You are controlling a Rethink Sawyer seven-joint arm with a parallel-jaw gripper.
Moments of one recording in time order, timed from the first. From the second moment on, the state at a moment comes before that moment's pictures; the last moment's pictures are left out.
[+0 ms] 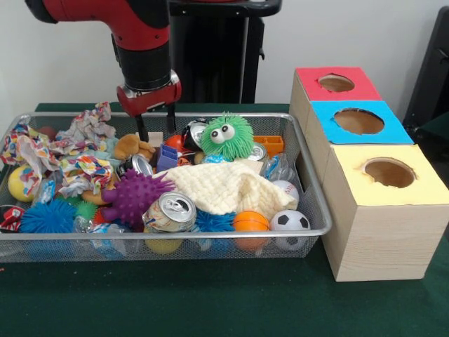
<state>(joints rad) -0.78 -0.58 0.31 1.88 -0.59 0.45 1.16</state>
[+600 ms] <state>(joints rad) -0.77 -0.58 0.31 1.85 -0.57 0.48 1.16</state>
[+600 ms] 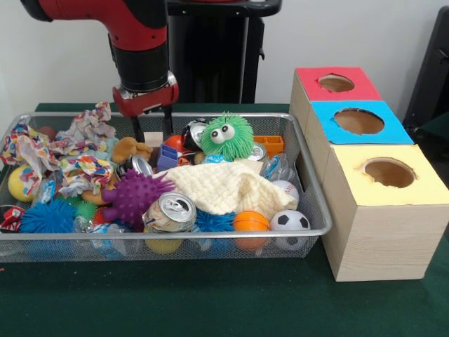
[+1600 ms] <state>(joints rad) -0.76 -0.58 0.31 1.76 -0.57 0.58 1.16</state>
